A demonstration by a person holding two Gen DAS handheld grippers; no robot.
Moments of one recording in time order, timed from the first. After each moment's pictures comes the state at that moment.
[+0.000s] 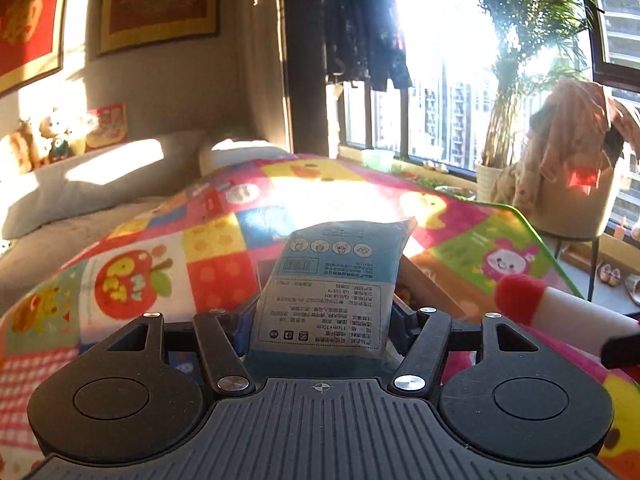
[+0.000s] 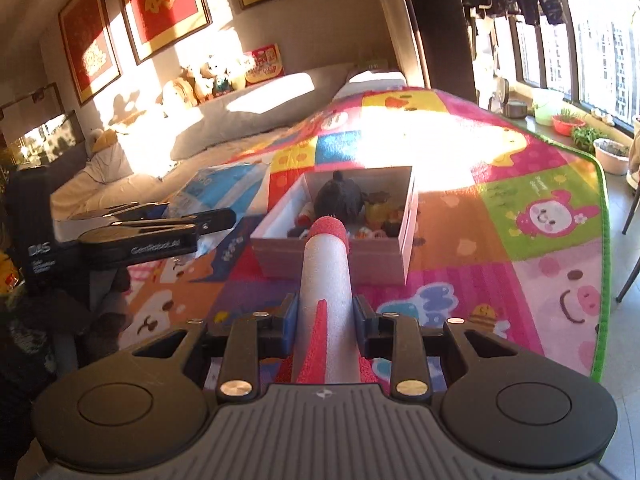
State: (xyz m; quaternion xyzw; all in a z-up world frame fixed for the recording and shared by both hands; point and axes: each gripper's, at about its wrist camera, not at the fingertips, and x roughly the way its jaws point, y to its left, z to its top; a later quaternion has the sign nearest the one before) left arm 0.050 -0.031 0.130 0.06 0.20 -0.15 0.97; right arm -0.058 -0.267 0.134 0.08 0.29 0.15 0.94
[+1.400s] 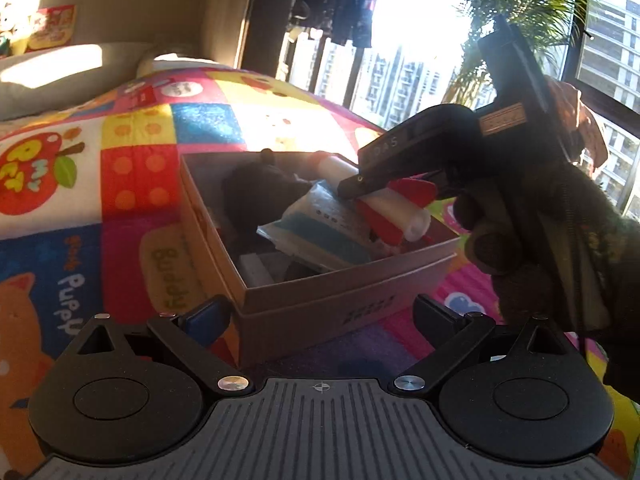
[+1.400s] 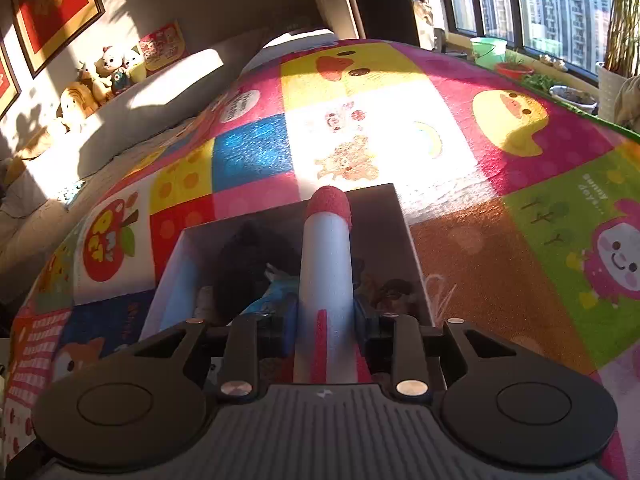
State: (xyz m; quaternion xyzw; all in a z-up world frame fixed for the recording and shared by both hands) left arm 0.089 -0.010 0.033 -0.03 0.29 -0.27 0.92; right arm 0.199 -0.225 0.070 0.12 0.37 0.03 0.92
